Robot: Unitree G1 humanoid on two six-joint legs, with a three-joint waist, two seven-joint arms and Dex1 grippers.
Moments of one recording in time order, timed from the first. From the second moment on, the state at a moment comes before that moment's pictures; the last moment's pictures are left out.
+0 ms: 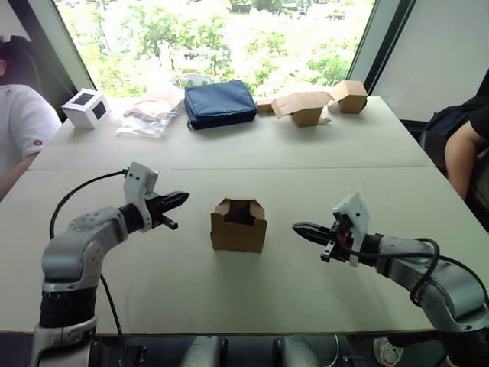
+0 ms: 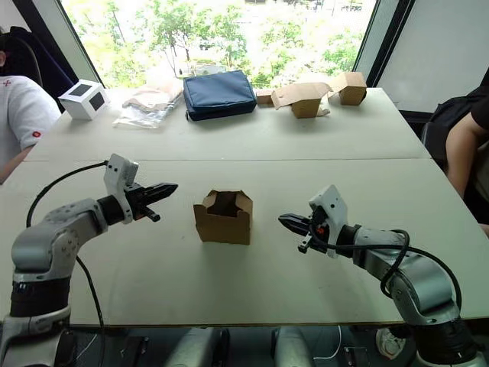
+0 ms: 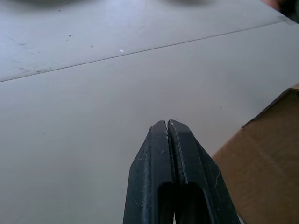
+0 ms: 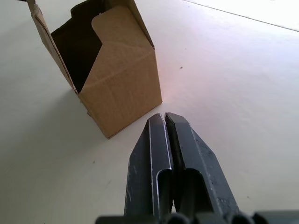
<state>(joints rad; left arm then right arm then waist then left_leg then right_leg) -0.27 0.50 0.25 -0.30 -0.47 0.88 -0.69 -0.12 -0.68 -0.02 -0.45 0.61 0.72 0.66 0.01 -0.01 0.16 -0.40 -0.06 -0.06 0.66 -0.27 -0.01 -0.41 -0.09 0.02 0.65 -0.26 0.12</state>
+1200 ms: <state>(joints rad) -0.05 0.51 -0.03 -0.29 -0.40 0.62 -0.76 -0.16 -0.52 0.22 -0.27 0.32 0.56 0.68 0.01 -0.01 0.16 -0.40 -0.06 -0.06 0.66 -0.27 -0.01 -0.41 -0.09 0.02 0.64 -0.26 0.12</state>
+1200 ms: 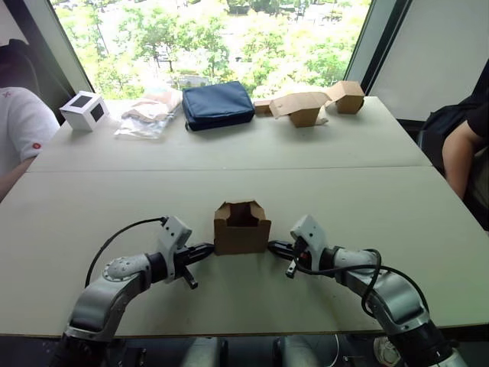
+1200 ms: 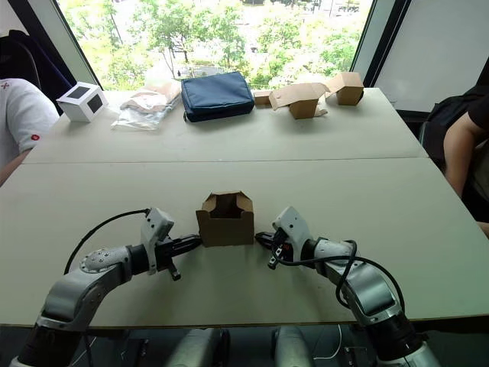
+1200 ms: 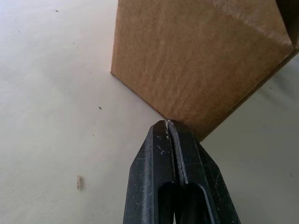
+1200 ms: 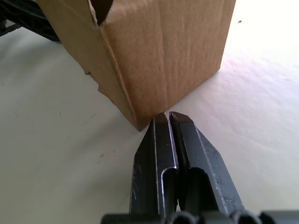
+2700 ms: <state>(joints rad) -0.47 0.74 -0.06 -0.11 -0.55 0.69 -1.09 -0.48 -0.65 0.16 -0.25 0.46 0.59 0.98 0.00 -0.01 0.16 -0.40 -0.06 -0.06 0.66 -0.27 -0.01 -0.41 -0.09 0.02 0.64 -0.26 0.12</state>
